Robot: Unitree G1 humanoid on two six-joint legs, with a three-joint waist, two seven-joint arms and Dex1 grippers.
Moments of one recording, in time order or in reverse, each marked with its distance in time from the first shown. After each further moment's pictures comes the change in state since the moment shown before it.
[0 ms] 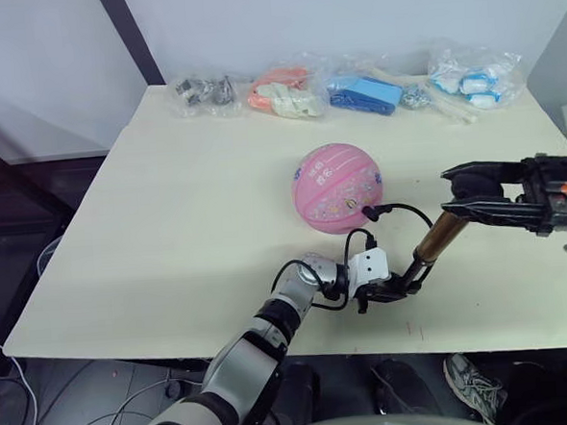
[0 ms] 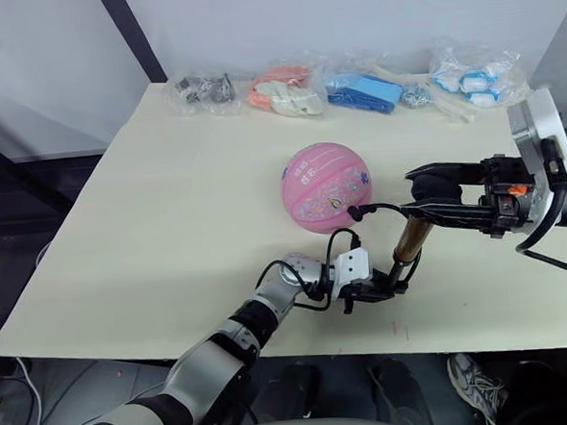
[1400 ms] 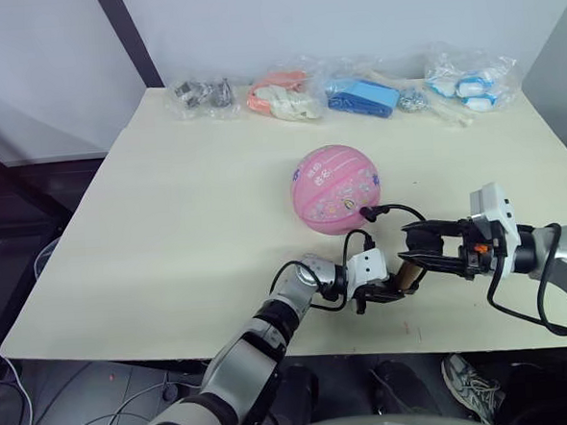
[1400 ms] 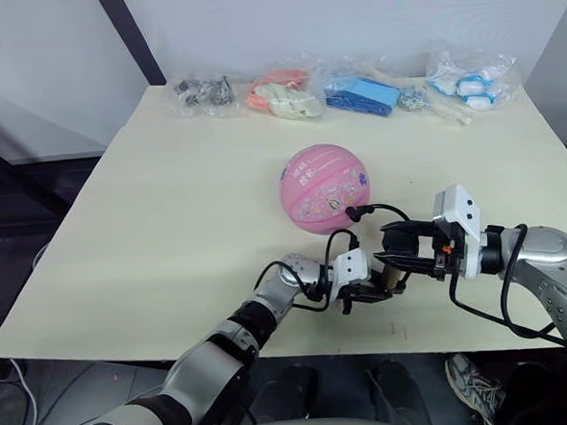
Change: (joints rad) left arm 0.005 0.007 0.000 0.002 0.002 0.004 0.001; right arm 0.211 0.247 0.320 0.038 -0.436 -0.291 -0.008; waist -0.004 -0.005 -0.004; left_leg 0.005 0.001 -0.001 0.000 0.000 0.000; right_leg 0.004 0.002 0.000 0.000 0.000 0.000
